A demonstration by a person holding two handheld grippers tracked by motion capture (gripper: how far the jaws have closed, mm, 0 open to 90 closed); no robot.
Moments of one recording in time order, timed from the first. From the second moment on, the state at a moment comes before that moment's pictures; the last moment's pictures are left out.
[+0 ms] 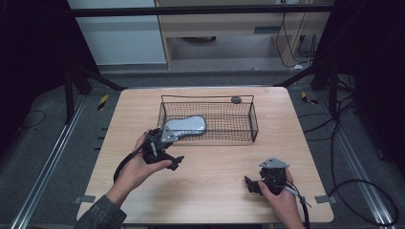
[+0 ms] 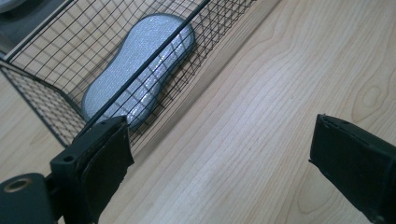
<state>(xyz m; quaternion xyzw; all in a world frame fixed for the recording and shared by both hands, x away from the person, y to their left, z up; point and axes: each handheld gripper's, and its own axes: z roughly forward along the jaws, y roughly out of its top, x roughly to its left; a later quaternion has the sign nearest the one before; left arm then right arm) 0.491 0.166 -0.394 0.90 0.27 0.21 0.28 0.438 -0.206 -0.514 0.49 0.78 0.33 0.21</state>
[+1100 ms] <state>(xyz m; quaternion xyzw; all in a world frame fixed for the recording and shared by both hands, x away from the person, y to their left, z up) 0.517 0.261 -0.471 0.85 0.42 0.20 0.27 0.438 -0.206 -0.514 0.49 0.78 0.33 0.21</state>
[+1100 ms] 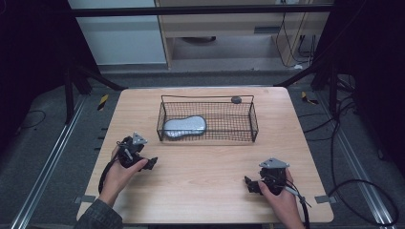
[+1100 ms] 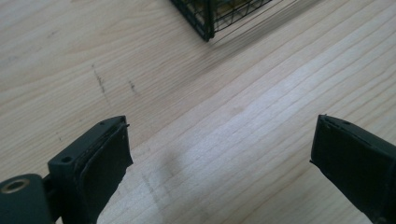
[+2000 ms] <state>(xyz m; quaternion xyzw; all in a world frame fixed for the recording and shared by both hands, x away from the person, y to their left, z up) 0.527 0.297 -0.508 0.79 0.47 0.21 0.33 0.438 -0.206 -0.514 0.49 0.78 0.33 0.21</state>
